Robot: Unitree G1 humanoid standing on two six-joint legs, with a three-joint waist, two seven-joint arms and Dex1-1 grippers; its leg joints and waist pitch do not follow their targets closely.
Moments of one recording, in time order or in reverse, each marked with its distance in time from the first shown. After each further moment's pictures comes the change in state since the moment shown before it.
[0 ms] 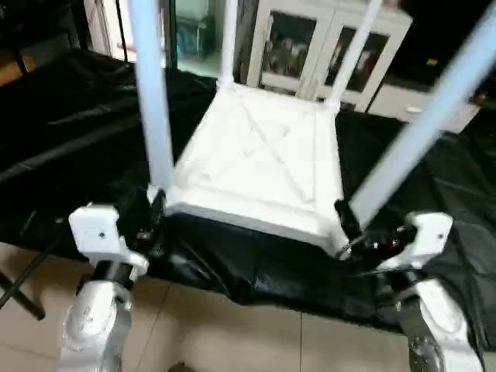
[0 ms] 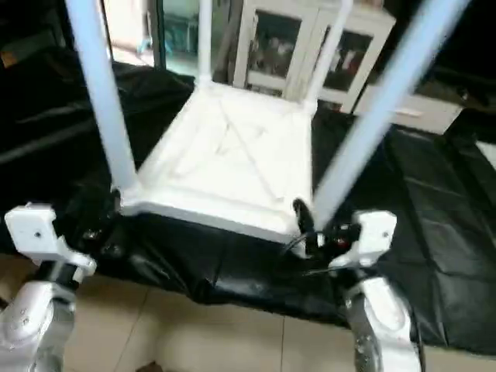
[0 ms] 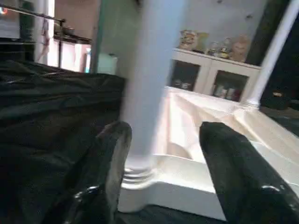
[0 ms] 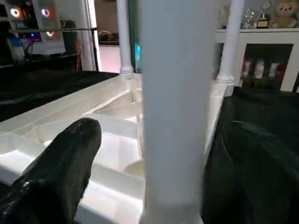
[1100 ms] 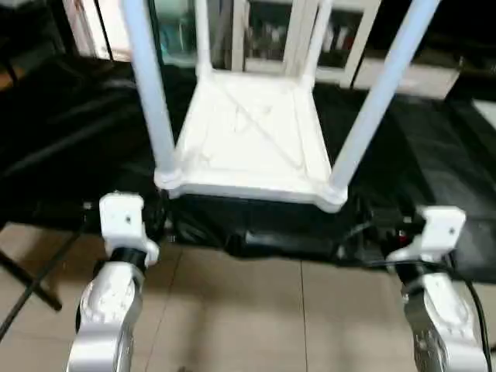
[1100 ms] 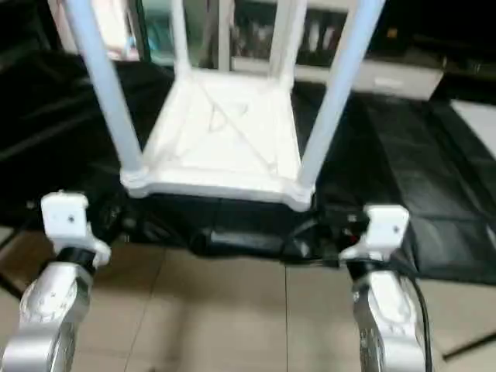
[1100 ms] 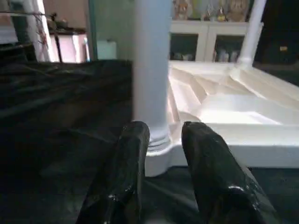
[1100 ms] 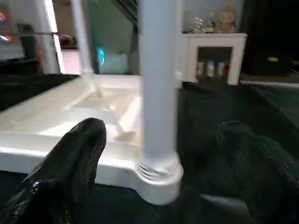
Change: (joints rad) left arm -0.116 0.020 -0.004 0.134 0.133 0.031 0.060; right arm -0.045 -0.002 -0.024 -0.016 -0.066 0.010 -0.112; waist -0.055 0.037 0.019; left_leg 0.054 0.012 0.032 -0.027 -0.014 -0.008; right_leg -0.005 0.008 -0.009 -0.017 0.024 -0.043
